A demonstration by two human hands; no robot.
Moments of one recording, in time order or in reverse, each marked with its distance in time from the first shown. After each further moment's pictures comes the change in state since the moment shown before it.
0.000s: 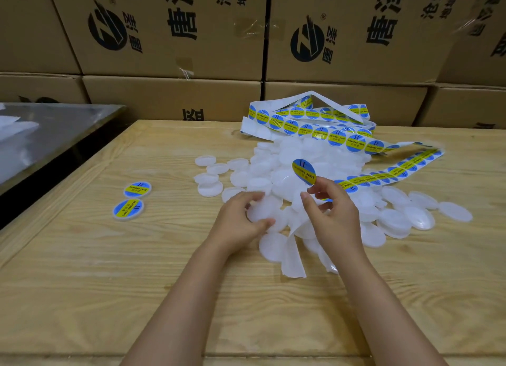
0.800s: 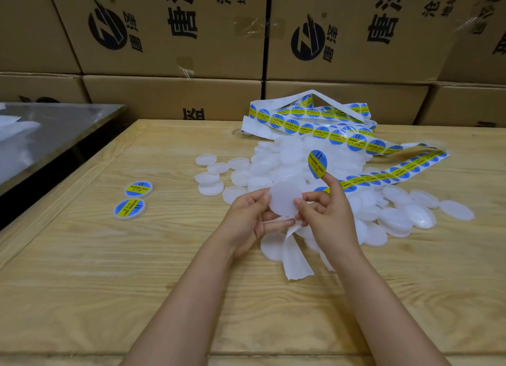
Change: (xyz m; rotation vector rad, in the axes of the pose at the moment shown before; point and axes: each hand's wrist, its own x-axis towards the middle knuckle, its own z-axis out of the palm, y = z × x) left_hand -0.001 0.024 0.004 -1.116 -0.290 -0.249; right_hand -0.001 0.006 0.007 0.261 -0.085 0.195
